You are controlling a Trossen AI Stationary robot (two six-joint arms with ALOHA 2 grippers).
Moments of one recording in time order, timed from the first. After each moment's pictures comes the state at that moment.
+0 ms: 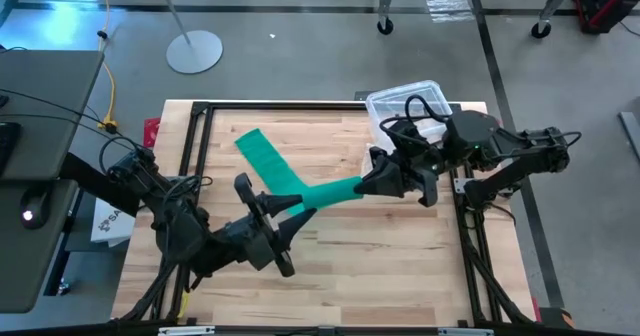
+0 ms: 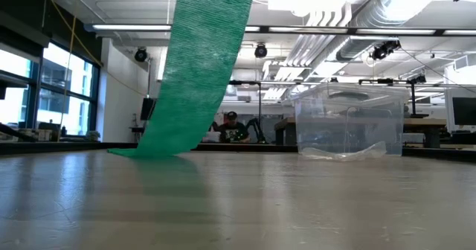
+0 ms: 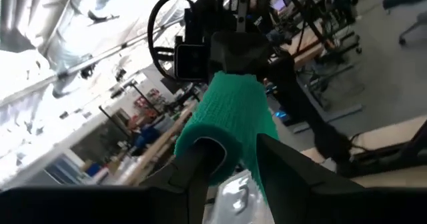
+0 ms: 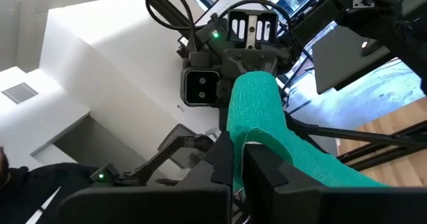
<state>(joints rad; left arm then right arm) -0.70 1.68 1.85 0.08 -1.19 0.87 0.23 1.36 1.62 -0.15 -0.18 0.83</state>
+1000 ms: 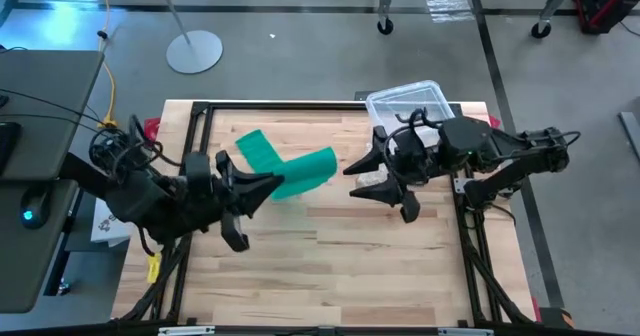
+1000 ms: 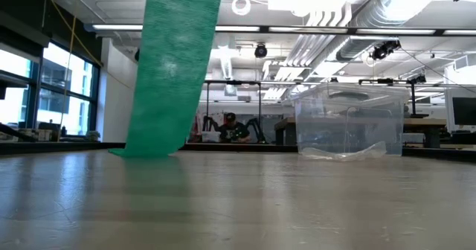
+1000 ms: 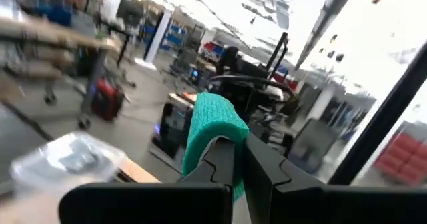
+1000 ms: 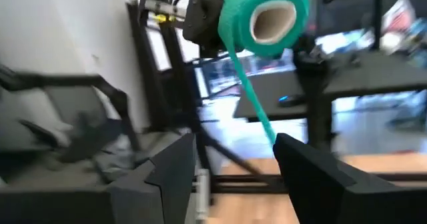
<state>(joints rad) -0.71 1.50 1.85 -0.08 -1.11 -0.29 0.26 1.36 1.62 -0.25 0.01 0.16</state>
